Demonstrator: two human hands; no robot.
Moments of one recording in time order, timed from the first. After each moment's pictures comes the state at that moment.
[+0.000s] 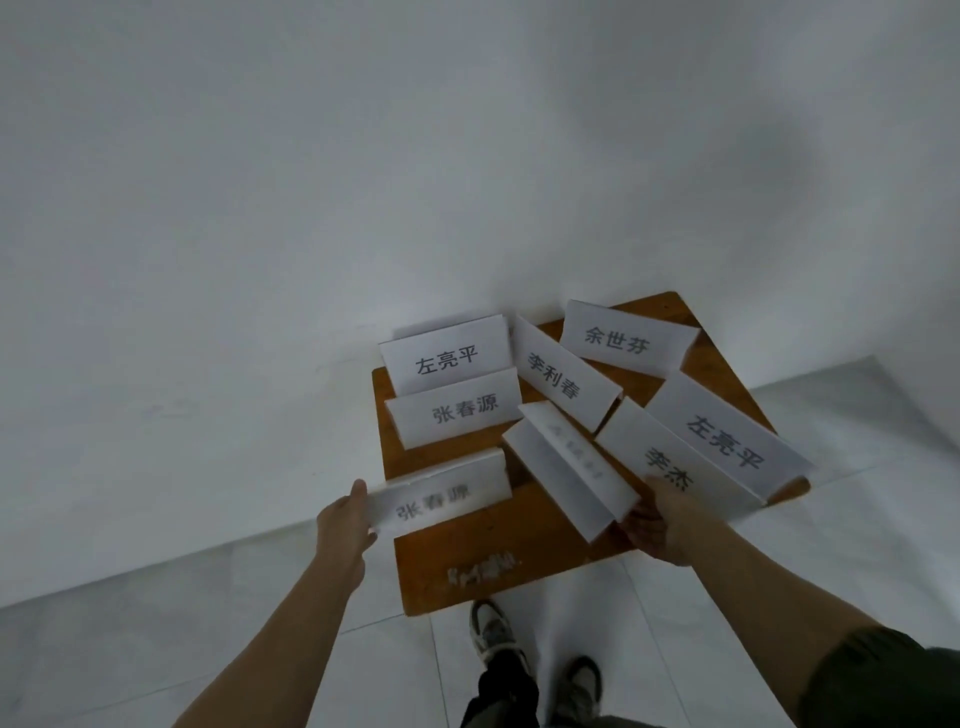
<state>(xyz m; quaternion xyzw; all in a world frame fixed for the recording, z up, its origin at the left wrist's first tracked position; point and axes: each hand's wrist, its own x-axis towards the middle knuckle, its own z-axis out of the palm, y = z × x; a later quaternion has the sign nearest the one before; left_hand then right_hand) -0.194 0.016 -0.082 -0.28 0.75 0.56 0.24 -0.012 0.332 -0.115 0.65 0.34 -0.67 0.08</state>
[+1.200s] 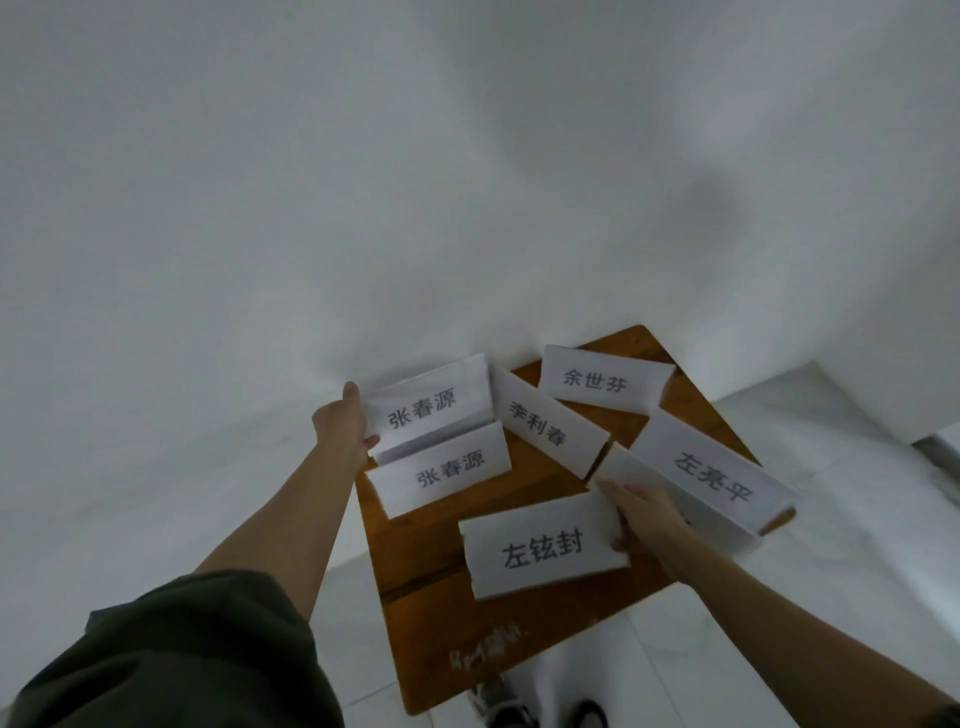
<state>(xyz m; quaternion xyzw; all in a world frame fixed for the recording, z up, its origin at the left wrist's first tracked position) -0.350 0.130 -0.029 -0.22 0.73 0.61 0.23 -0.052 0.320 -0.065 0.50 0.61 -0.62 0.02</state>
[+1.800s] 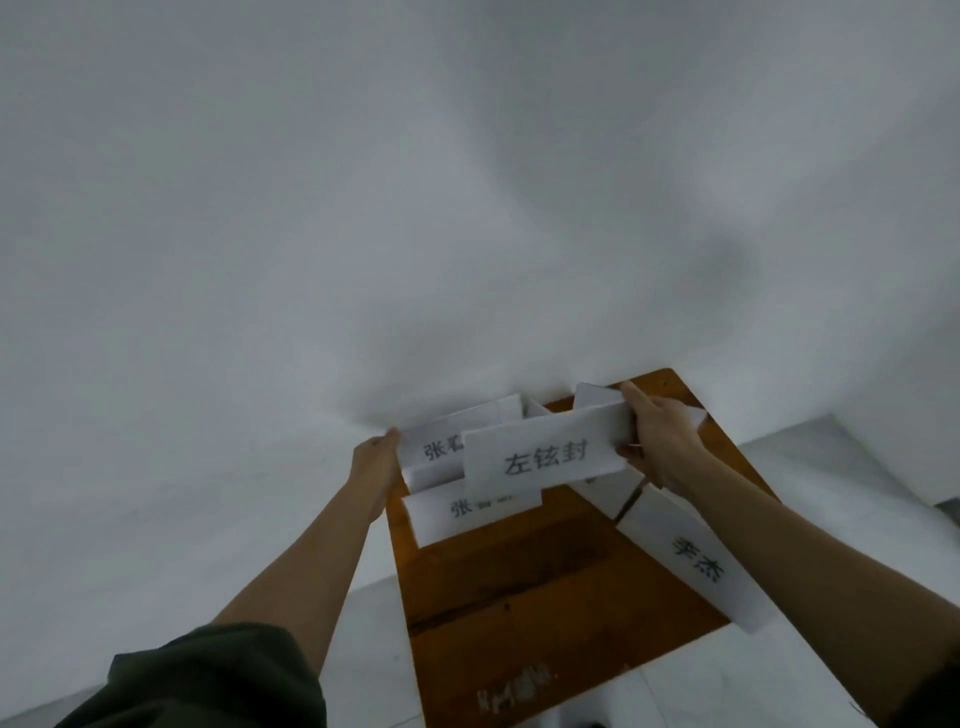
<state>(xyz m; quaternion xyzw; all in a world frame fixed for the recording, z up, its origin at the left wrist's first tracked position) -0.349 0.096 -0.035 -0.10 0.77 0.54 0.31 -0.157 0.345 0.028 0.48 0.63 -0.60 -0.12</state>
